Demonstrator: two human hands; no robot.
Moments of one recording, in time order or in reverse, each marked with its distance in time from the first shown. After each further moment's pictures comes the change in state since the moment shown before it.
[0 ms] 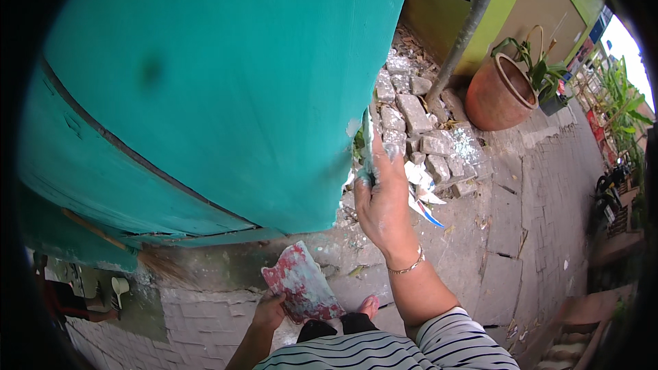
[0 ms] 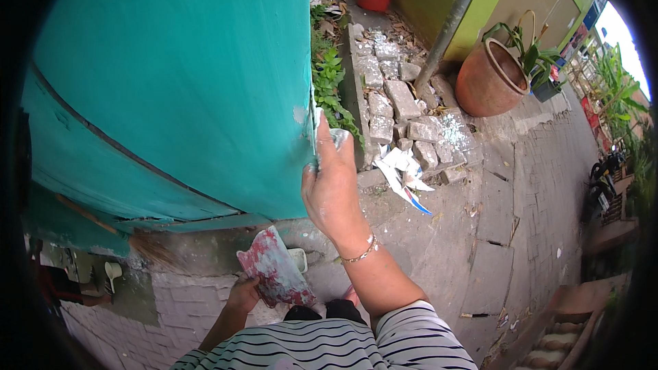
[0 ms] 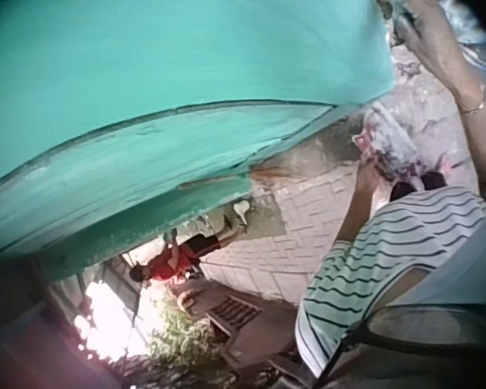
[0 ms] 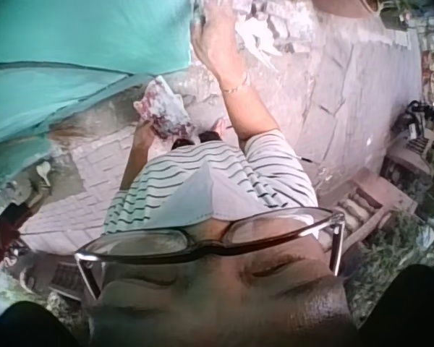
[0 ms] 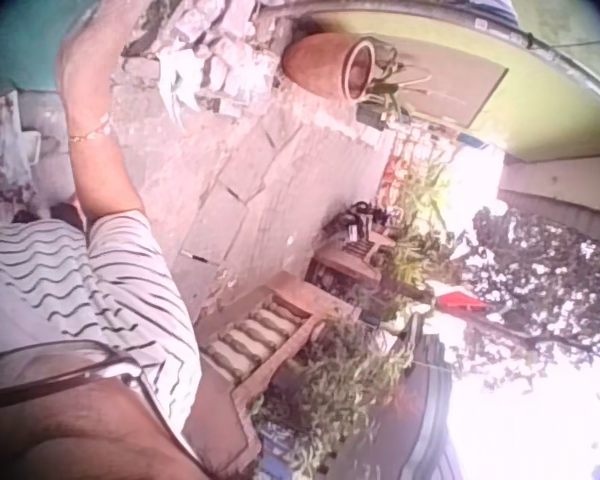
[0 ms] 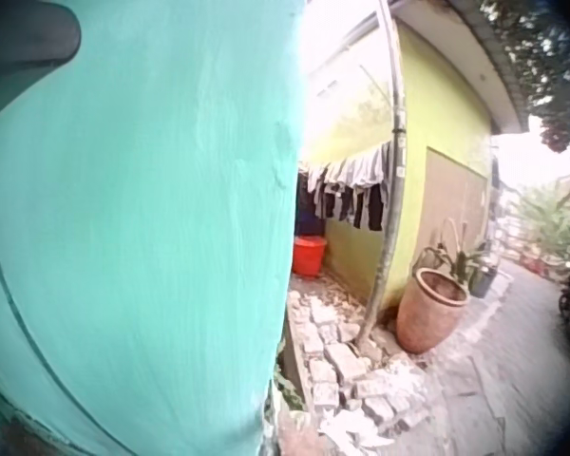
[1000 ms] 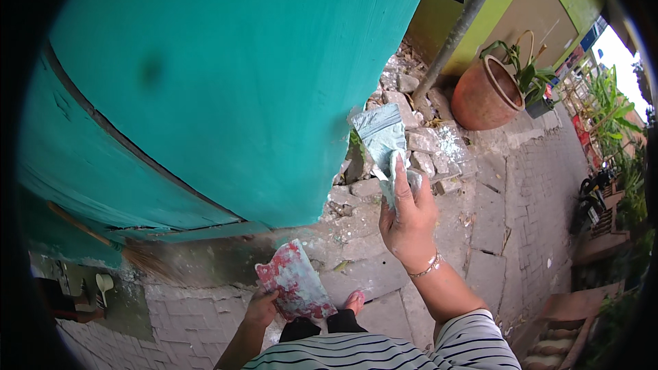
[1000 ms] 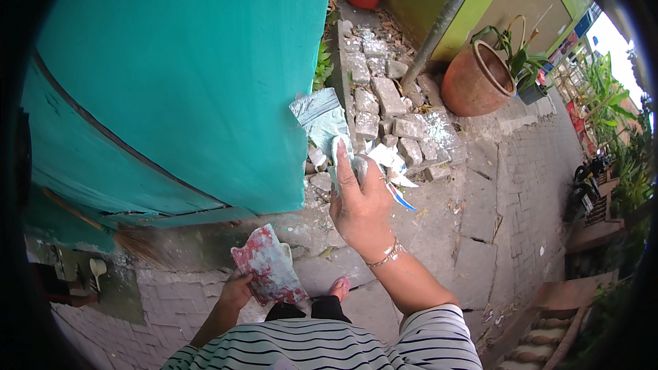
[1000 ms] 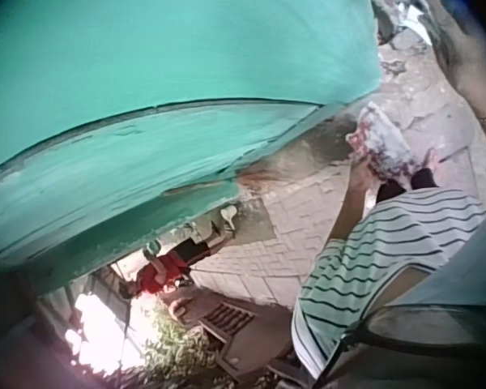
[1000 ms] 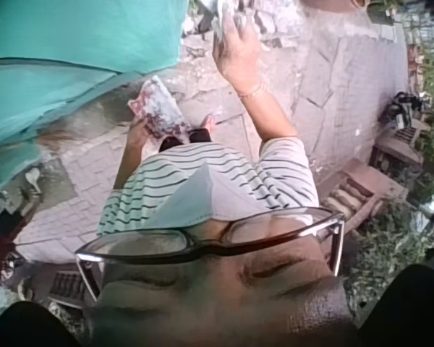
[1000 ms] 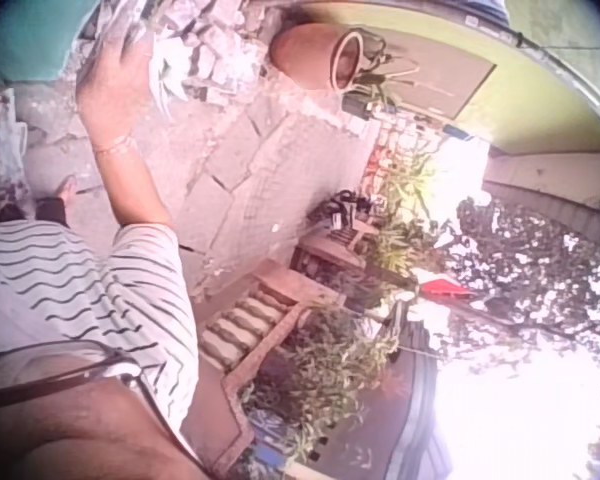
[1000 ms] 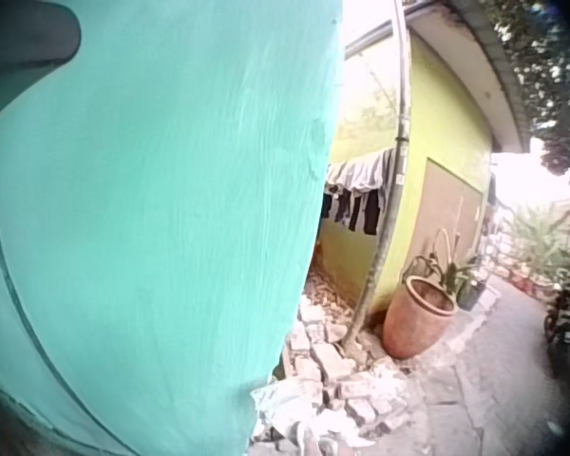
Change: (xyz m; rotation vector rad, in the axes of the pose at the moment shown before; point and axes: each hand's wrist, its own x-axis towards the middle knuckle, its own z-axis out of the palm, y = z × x) left_hand 0.003 -0.010 -0.016 0.002 0.034 -0.071; right_hand -0.041 0.029 -0.028 -0.428 0.079 -0.304
